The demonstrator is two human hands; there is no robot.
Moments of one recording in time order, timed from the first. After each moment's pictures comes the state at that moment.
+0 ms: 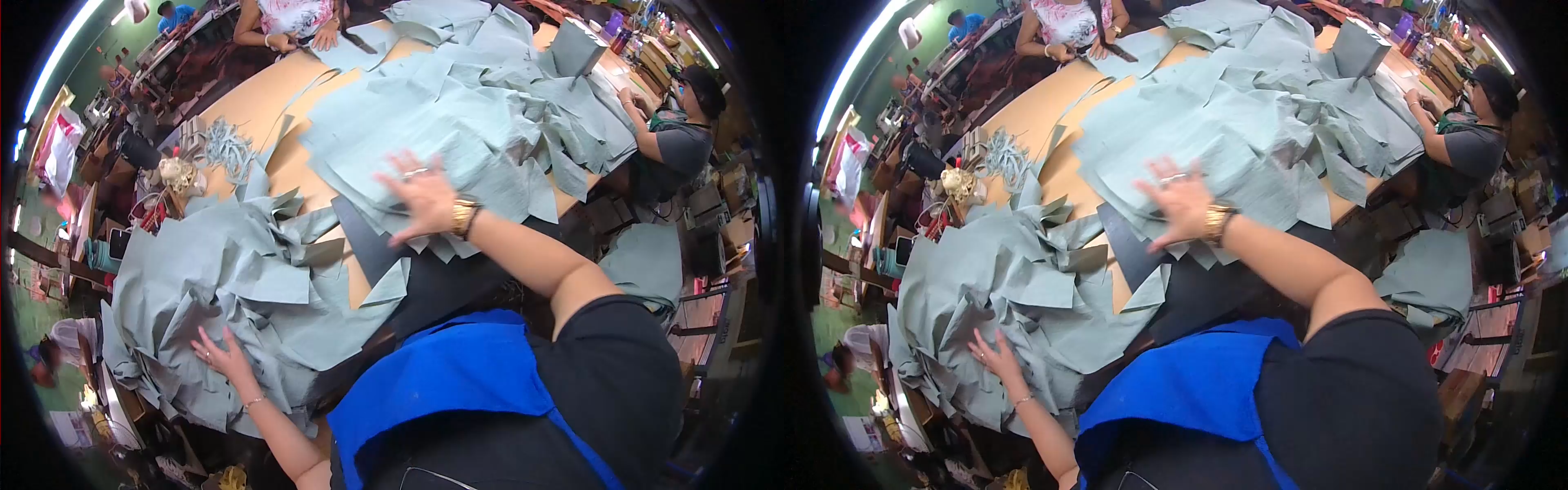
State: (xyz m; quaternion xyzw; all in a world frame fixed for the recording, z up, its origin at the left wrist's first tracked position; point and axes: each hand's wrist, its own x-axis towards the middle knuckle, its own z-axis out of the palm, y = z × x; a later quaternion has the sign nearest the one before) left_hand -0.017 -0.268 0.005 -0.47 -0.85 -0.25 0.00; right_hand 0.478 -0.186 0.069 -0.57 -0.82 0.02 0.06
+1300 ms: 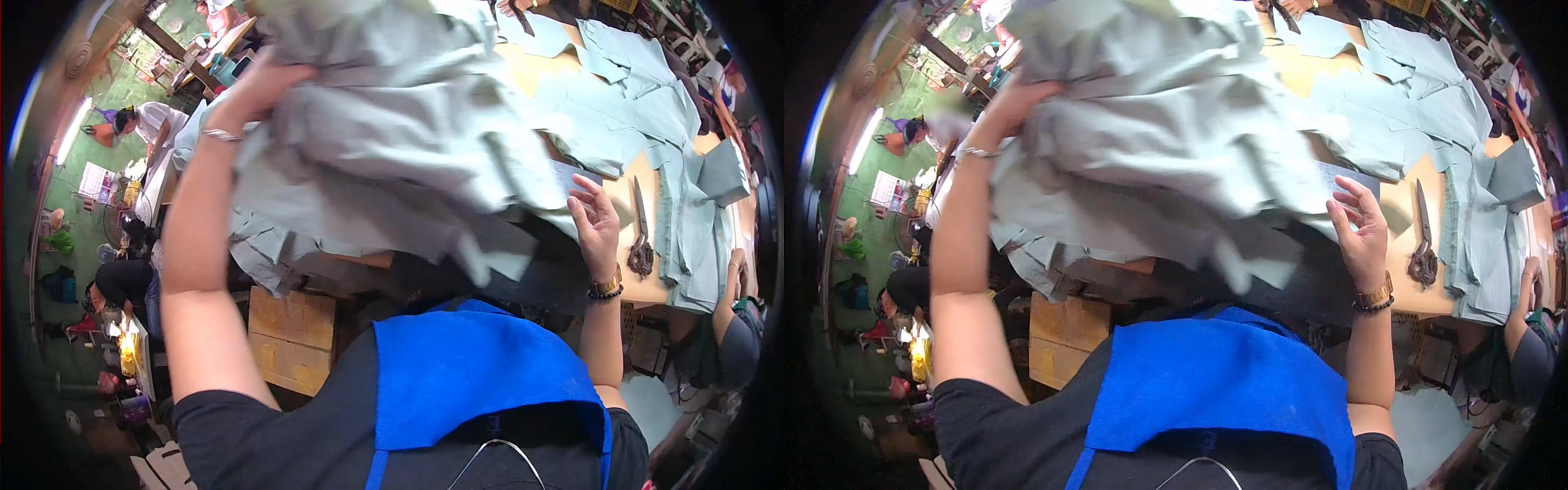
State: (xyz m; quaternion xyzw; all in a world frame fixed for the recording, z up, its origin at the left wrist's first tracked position) left_hand 0.179 -0.193 0.294 -0.57 -0.69 -0.33 -0.31; right_hand 0.633 -0.240 0.095 -0.46 -0.63 0.38 0.49
